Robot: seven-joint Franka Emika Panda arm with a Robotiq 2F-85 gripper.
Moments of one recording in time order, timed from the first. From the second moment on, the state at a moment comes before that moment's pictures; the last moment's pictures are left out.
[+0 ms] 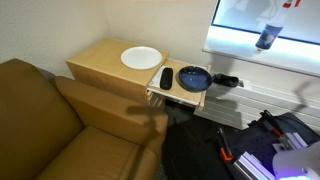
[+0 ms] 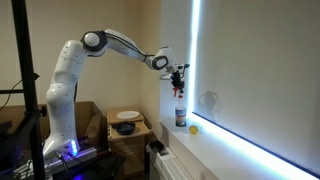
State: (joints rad) arm -0.47 0.33 -0.27 -1.69 0.17 2.46 -0.28
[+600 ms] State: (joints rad) arm -0.50 0.40 -0.20 -1.67 0.39 2.51 -0.27
